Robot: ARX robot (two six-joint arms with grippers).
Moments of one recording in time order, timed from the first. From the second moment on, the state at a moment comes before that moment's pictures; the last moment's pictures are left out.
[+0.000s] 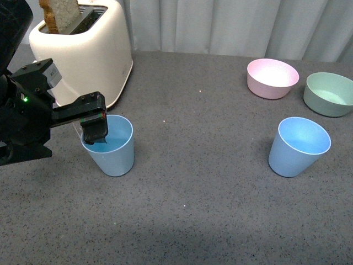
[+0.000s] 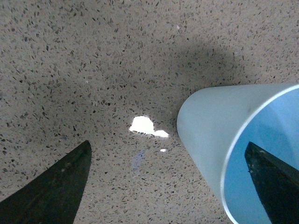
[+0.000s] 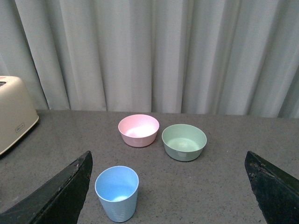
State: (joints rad) left arm -0.18 1.89 0.89 -0.10 0.05 -0.41; right arm 0.00 0.00 0.00 0.00 0.00 0.00
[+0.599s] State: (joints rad) left arm -0.21 1.88 0.91 -0.16 0.04 -0.46; right arm 0.00 0.00 0.00 0.00 0.00 0.00
